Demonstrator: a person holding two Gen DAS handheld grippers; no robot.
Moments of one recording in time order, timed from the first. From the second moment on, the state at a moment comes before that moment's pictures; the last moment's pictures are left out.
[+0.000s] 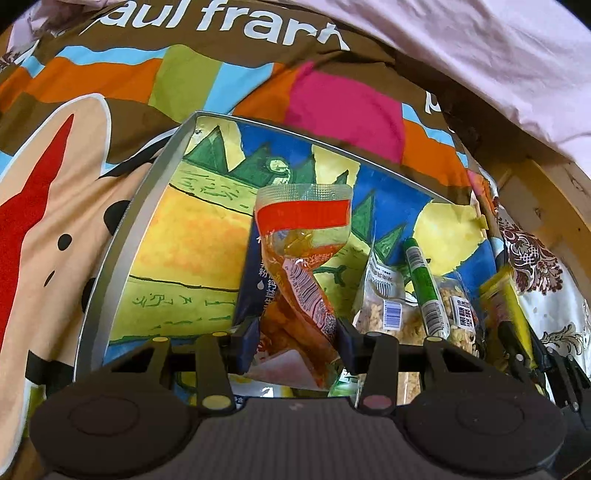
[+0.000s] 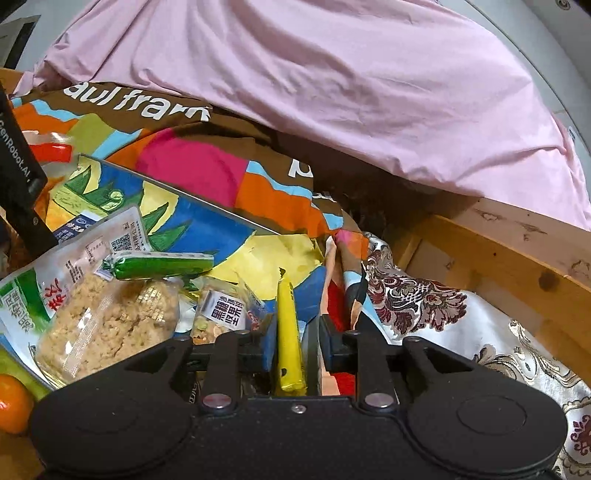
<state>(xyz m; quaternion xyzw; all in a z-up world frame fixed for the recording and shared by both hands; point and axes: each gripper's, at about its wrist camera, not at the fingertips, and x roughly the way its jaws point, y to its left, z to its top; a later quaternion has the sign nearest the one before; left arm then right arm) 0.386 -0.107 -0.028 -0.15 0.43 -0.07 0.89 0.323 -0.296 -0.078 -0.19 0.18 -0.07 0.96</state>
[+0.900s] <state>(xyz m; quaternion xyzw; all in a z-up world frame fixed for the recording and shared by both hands) 0.313 -0.091 -0.002 -0.22 0.38 -0.09 0.89 0.222 -0.320 0.012 0.03 0.14 -0.02 0.99</state>
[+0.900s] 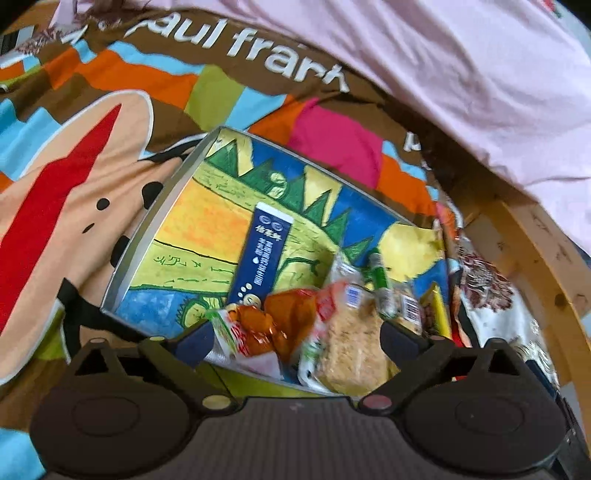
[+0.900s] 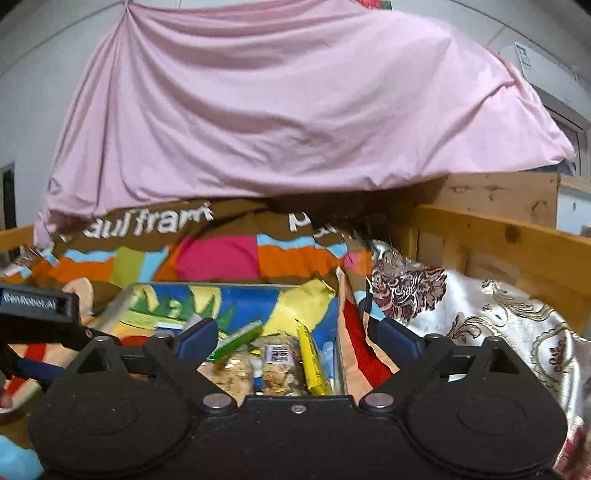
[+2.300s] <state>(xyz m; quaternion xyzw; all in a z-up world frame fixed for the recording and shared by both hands) 0.103 -0.056 0.009 -0.04 0.31 -0.12 0.94 0.062 -0.266 0.002 0.02 0.28 0.05 0.96</state>
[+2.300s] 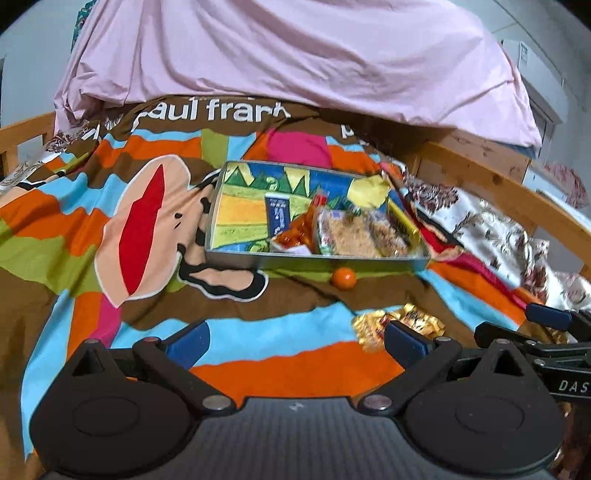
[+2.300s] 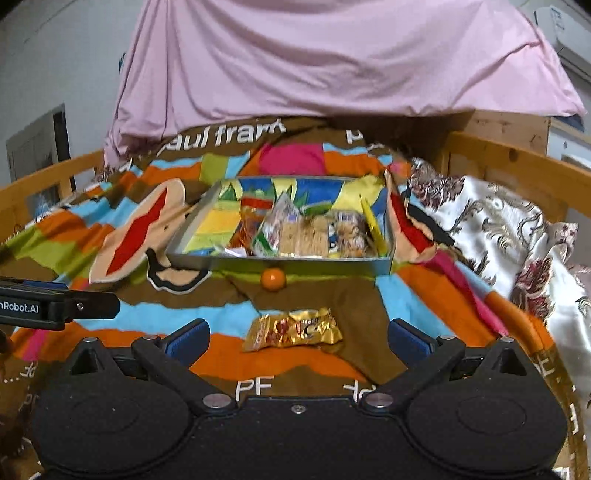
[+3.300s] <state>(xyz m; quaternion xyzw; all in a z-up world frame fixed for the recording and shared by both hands) 0.139 -0.071 -0.021 -0.03 0.35 -0.10 0.93 0.088 -0.267 -0.012 0.03 0.35 0.06 0.93</state>
